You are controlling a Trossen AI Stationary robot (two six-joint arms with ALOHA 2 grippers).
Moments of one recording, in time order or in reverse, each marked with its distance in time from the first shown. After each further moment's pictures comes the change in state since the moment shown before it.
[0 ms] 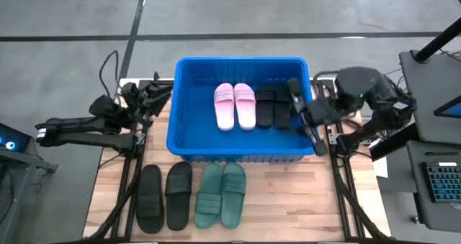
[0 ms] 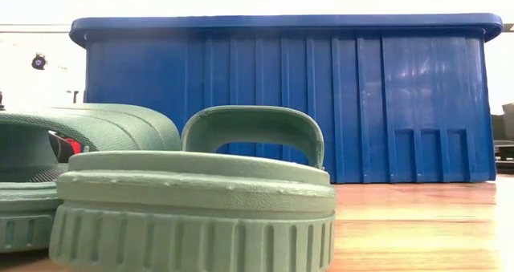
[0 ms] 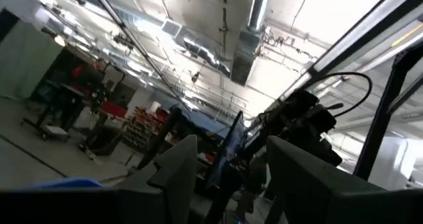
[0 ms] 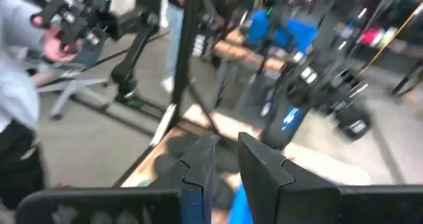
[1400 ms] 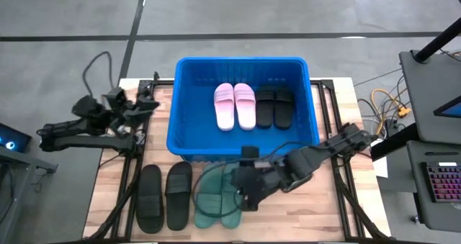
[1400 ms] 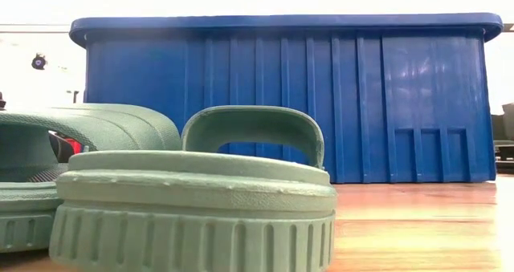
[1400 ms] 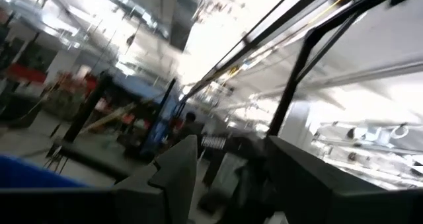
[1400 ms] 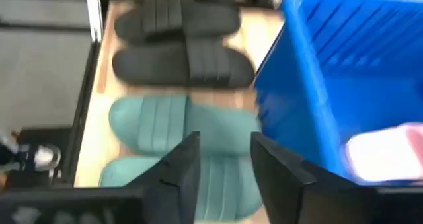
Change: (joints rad) left arm 0.000 -0.248 0.022 -0.276 0.297 -0.097; right arm 0.272 0.529 0.085 -0.189 0.537 0.565
